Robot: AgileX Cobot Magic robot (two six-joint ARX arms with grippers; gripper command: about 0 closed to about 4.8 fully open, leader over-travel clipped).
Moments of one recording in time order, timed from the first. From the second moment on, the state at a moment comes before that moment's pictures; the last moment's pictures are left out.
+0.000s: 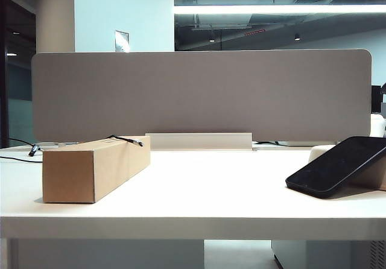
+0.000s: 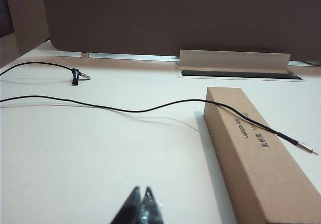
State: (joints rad) left arm 0.06 0.00 0.00 0.01 0.13 -0.04; right arm 0.02 0.00 0.01 -0.08 0.05 0.01
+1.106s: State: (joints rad) left arm 0.06 0.00 0.03 -0.01 0.16 -0.04; right arm 0.02 0.00 0.03 -0.11 0.02 0.13
